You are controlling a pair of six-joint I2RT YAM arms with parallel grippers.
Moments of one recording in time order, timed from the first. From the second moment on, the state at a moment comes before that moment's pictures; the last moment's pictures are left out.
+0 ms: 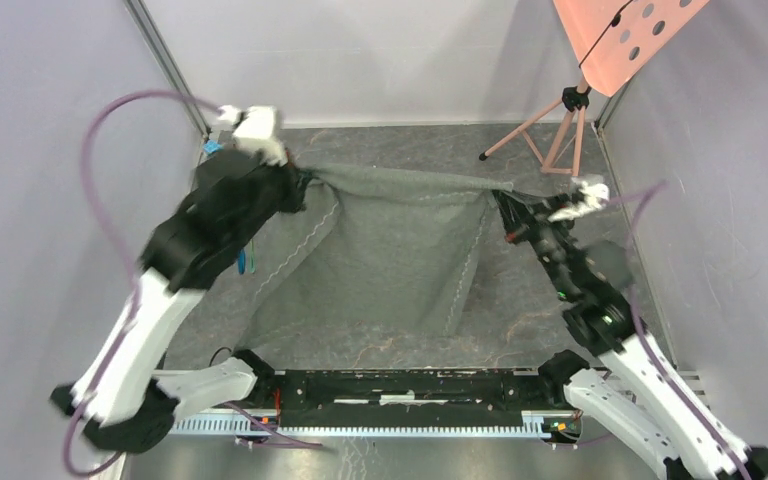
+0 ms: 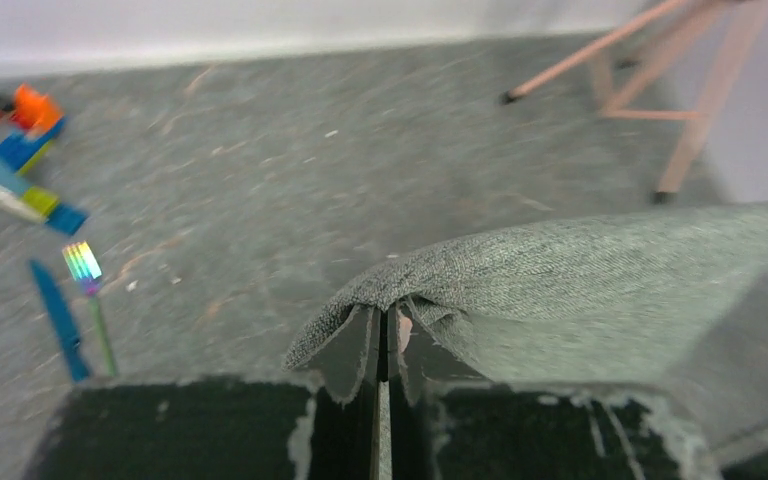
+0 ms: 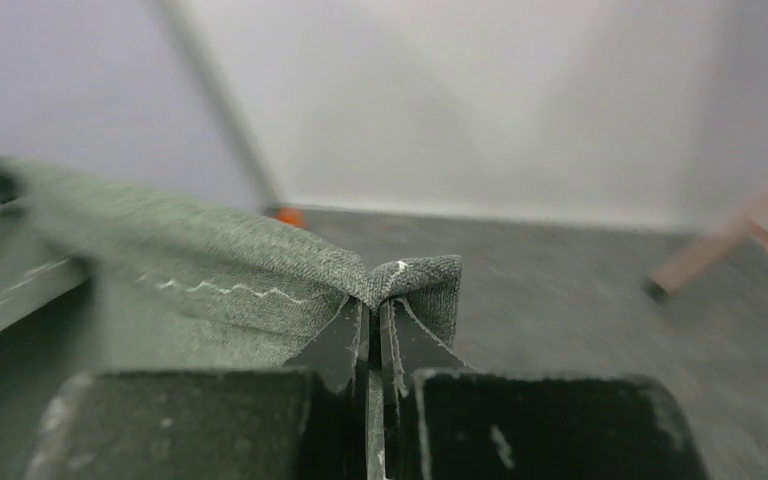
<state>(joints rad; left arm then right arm) -0.66 0.97 1.53 -0.80 -0.29 -0.29 0.54 0.55 0.71 0.16 -0.01 0.28</state>
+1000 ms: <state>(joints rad) -0.33 1.59 1.05 -0.29 0.22 -0.65 0.41 1.47 0.86 -0.02 -0.12 0.19</state>
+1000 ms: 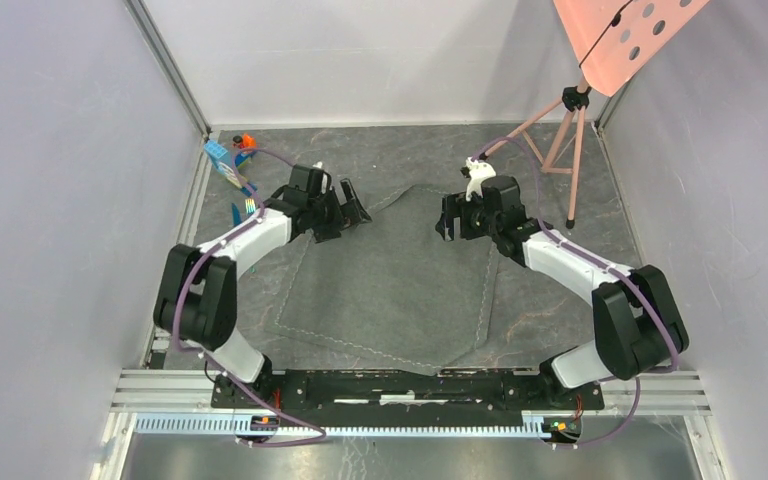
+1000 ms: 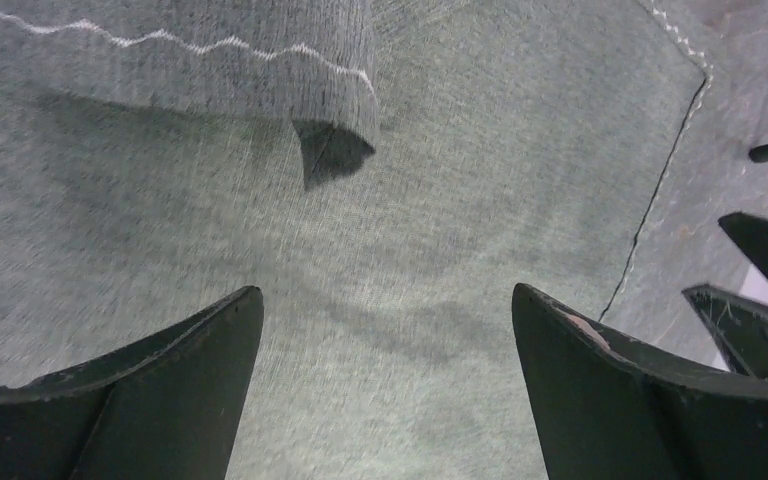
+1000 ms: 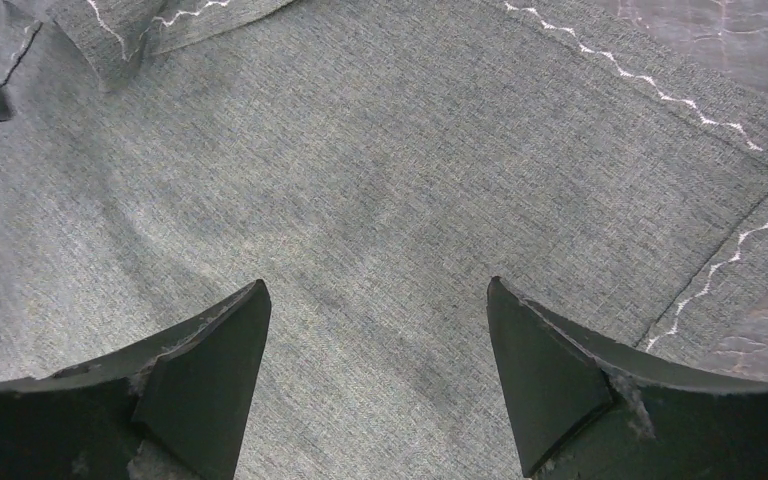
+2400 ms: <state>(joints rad) -0.28 1.77 1.09 -0.15 0.28 -0.79 0.40 1.62 0.83 -0.10 0.13 0.21</state>
